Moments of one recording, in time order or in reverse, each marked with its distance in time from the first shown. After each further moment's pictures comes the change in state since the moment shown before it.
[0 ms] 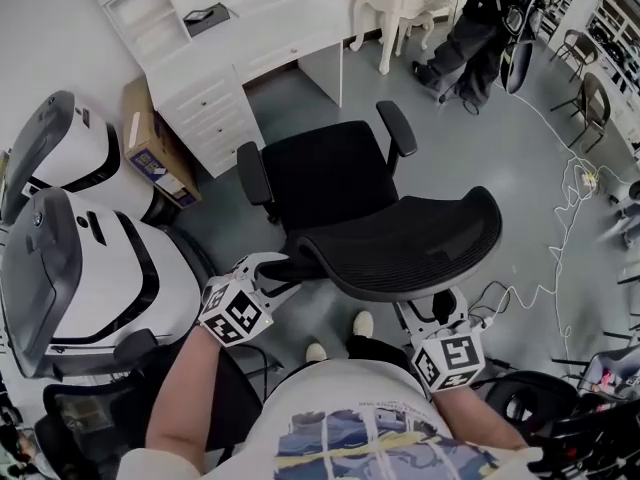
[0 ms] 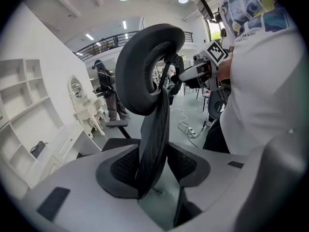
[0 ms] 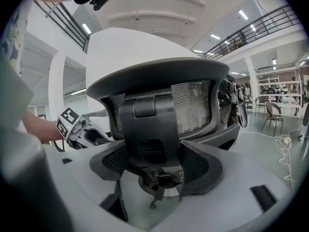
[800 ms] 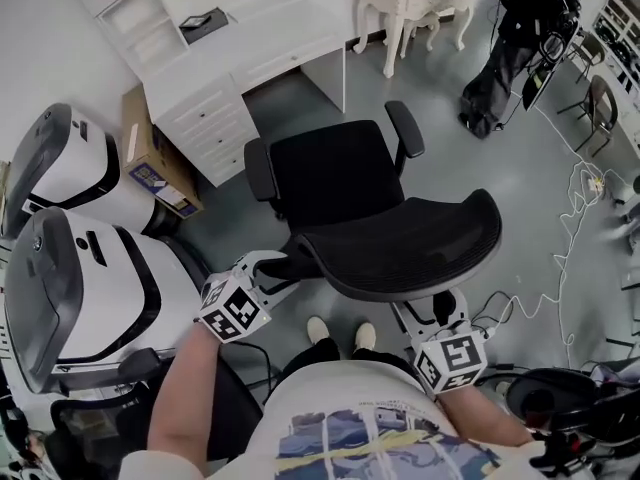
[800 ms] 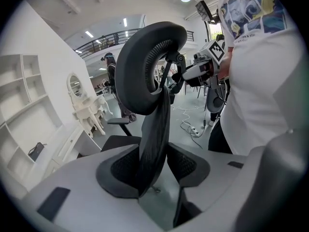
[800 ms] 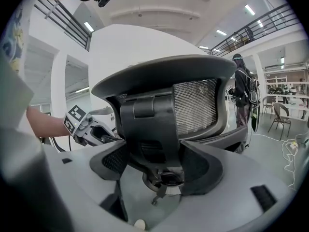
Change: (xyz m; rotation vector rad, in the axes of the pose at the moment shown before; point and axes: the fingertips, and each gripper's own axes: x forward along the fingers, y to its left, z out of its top) left arm 0.023 0.065 0.001 -0.005 0.022 -0.009; right arm 0.056 -0.018 0.022 -0.021 0.040 0.059
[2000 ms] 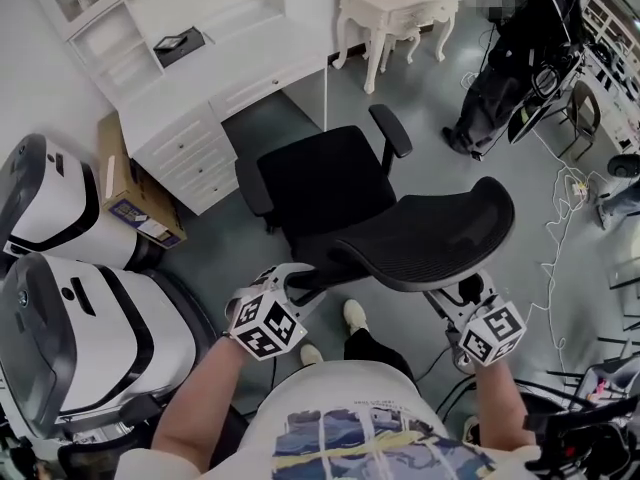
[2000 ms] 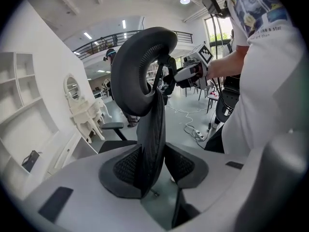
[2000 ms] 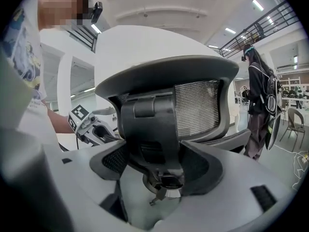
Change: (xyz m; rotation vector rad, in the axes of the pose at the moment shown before) left arm 0.066 0.063 0.056 0.014 -0.033 -0.028; right arm 0.060 -0.102 0.047 -0.056 -0.006 0.113
